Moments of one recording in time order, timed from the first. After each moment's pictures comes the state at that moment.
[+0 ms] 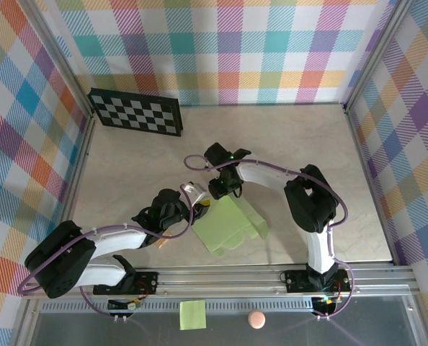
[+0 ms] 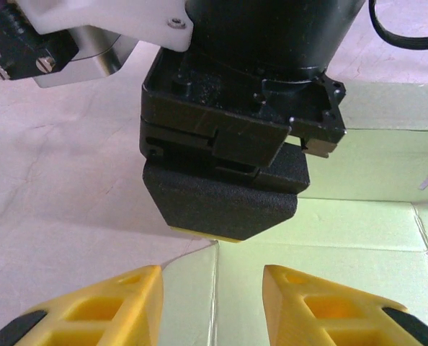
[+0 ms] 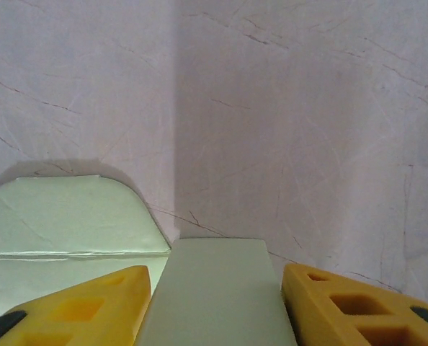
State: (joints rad) left arm -0.72 1.27 0.35 0.51 0.09 0.07; right arm 0.79 1.98 1.48 -0.80 0.01 0.12
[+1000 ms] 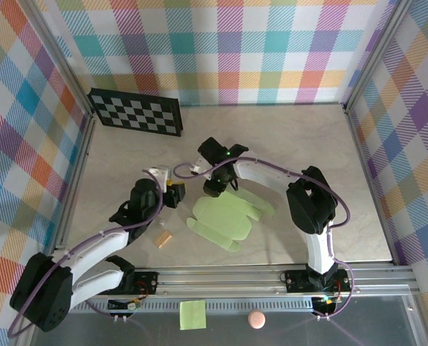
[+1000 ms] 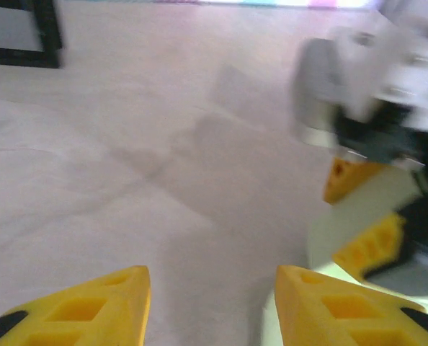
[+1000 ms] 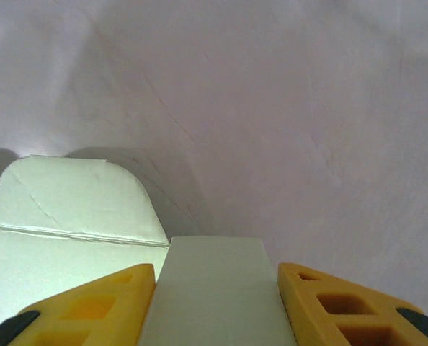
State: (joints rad) left arm -0.43 0.99 0.42 0.12 -0.02 -0.32; right arm 0.82 1.98 1.63 -0.86 -0.09 -0.45
